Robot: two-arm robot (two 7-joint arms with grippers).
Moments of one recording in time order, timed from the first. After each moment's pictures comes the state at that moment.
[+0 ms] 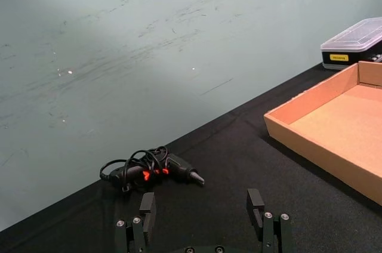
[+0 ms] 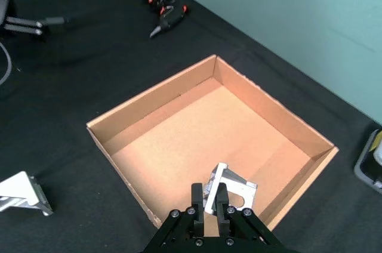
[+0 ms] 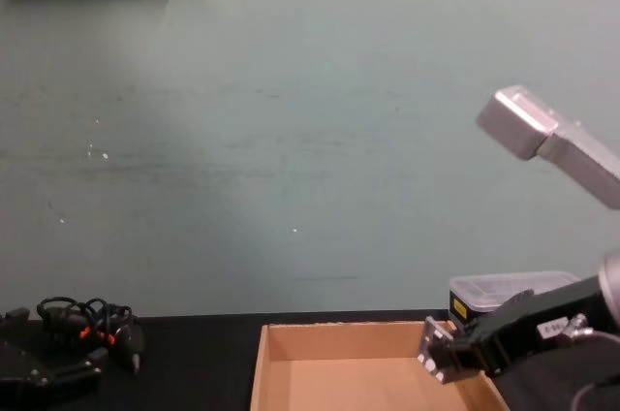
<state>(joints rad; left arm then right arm) -0.20 0.60 0.45 -1.41 -0.25 -0.12 0.03 0.57 0.48 -0.59 -1.37 0.29 0.47 0.53</state>
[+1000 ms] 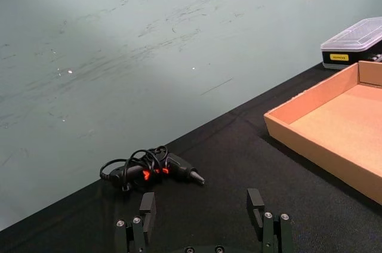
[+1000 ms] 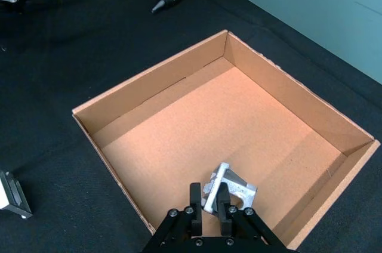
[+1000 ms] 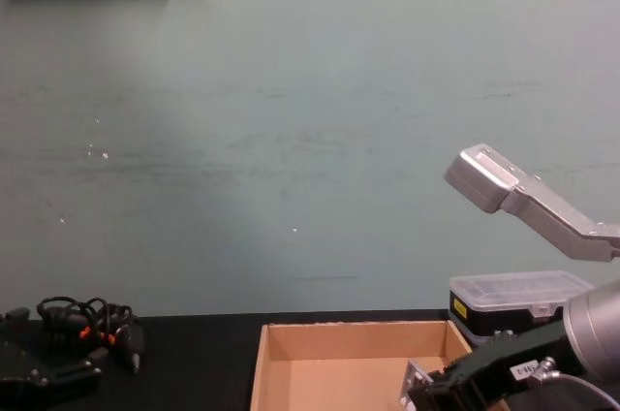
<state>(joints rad) -0.20 0.60 0.45 -1.41 -0.25 -0.12 0.03 0.63 0.39 -0.62 -1.17 0.23 0.41 0.58</state>
